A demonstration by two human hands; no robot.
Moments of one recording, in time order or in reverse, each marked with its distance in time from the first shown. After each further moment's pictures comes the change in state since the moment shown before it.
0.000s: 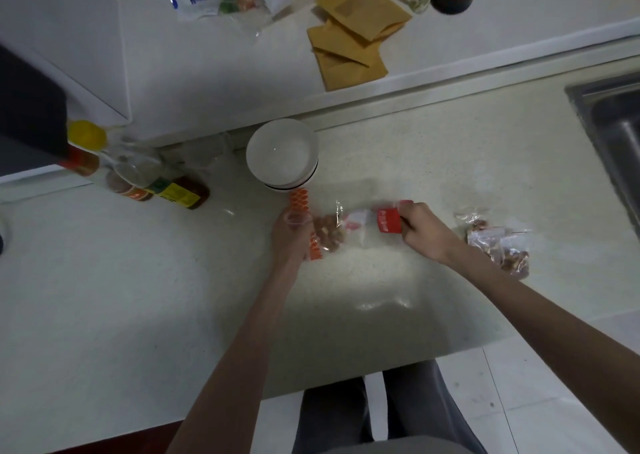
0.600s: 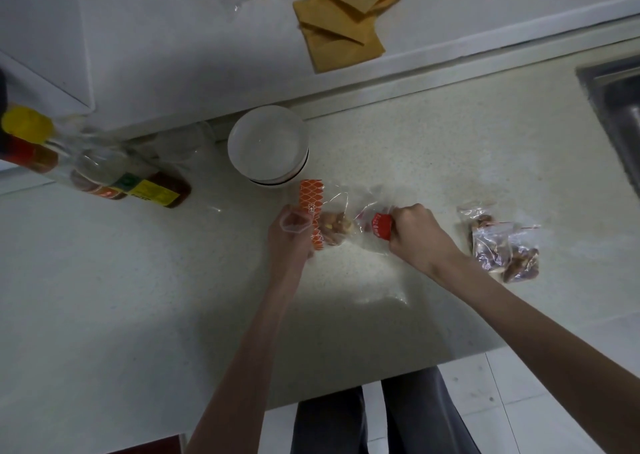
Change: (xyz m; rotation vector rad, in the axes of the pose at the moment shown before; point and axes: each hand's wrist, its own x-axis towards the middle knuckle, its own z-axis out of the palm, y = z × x) left_hand -0.005 -0.016 0.010 -0.128 -0.099 0.159; right_hand -0.001 -0.002 0.022 -0.350 0.048 0.202
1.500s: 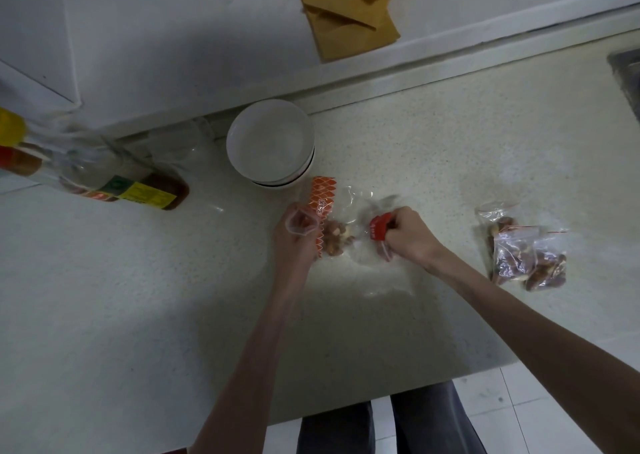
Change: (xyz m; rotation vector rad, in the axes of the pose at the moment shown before) left_hand 0.015 -0.002 0.005 0.049 -0.002 0.013; right_hand 0.027 -0.013 0.020 0.560 -0.224 0.290
